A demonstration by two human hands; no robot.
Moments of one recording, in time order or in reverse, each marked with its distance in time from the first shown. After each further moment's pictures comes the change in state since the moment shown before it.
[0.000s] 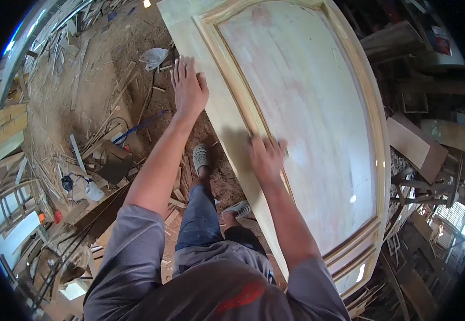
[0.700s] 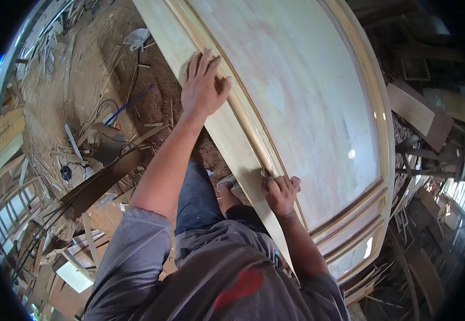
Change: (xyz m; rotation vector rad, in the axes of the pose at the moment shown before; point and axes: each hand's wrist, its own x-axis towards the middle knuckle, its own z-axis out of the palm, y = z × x) left_hand -0.158 0.121 0.001 0.137 -0.201 0.305; right_hand -0.257 0.038 -0.138 -0.012 -0.116 0.006
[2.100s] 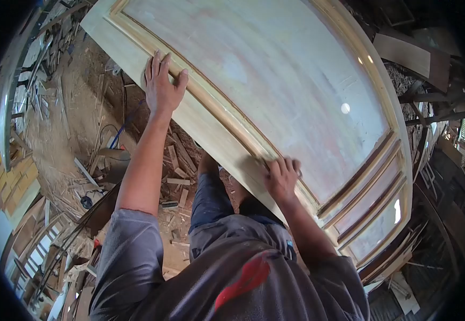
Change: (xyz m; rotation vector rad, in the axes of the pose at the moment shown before) left_hand -0.008 0.005 0.001 -0.019 0.031 0.064; right_hand -0.057 0.009 0.007 -0.001 0.084 0.268
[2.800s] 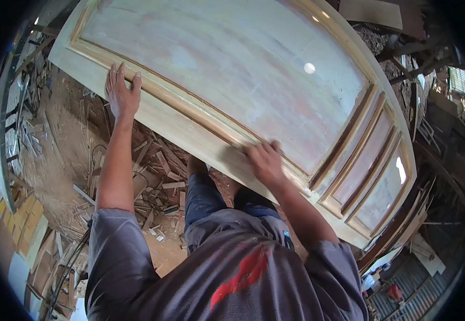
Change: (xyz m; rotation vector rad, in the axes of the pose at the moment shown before) left_hand 0.003 -0.008 0.007 0.044 0.039 0.075; right_hand -0.043 0.021 -0.030 -0.003 -0.064 -0.026
